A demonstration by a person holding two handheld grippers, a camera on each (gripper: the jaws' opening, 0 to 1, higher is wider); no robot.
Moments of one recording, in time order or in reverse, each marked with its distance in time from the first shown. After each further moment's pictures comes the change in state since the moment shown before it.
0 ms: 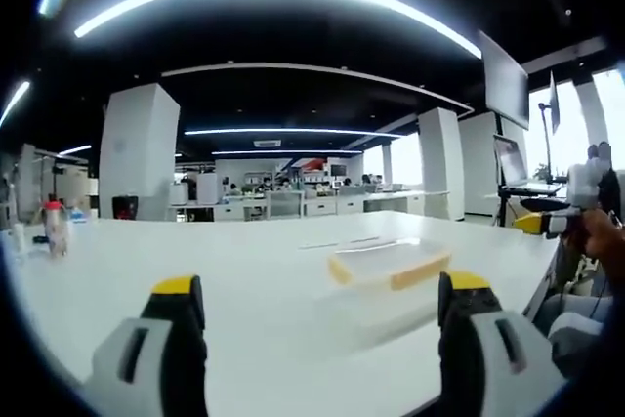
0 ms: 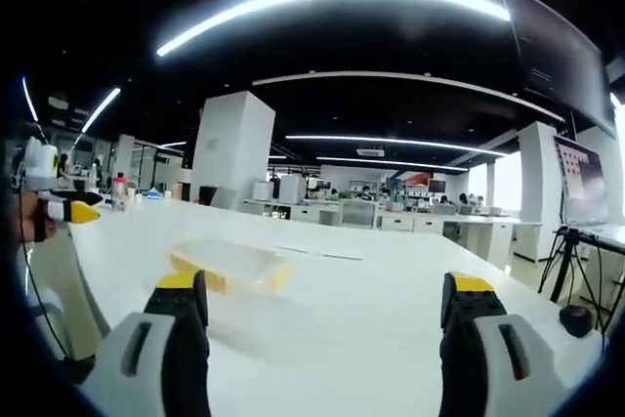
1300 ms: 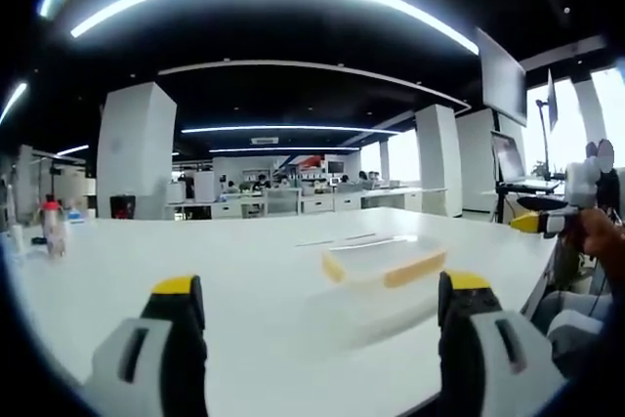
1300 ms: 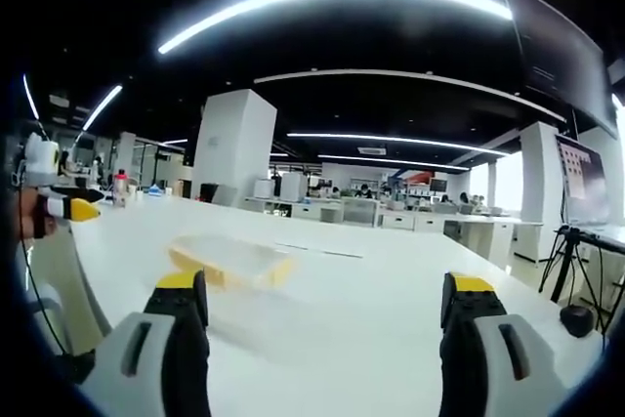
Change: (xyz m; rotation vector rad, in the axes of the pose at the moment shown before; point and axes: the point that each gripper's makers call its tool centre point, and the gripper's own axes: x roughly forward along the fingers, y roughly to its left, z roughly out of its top) left arm 0.001 -0.005 -0.004 0.008 0.012 -0.010; right arm 0.000 -0.002 -0.005 -0.007 0.007 0.007
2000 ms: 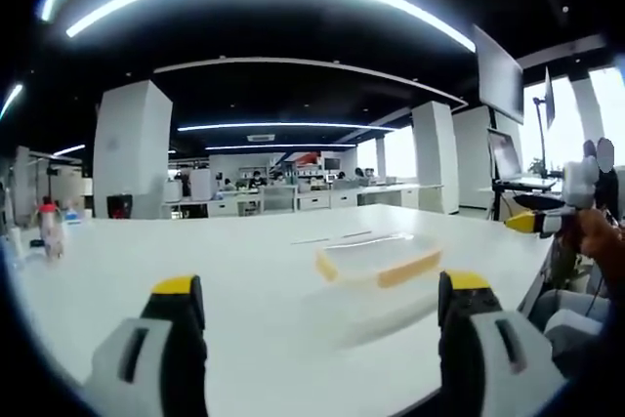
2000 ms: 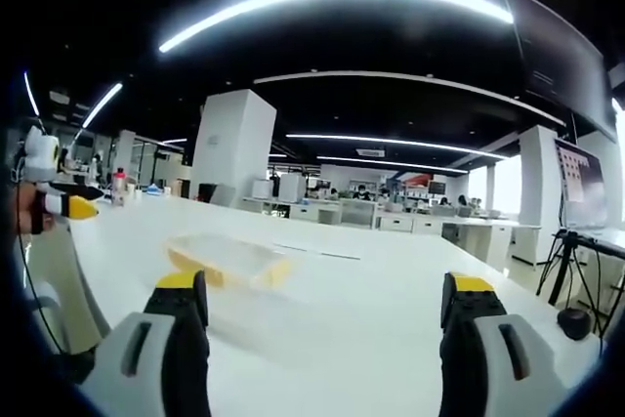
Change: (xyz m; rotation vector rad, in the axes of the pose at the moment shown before) left arm 0.001 -0.010 0.004 0.009 0.017 -0.014; right arm -0.001 0.000 0.003 -0.008 -0.005 -0.007
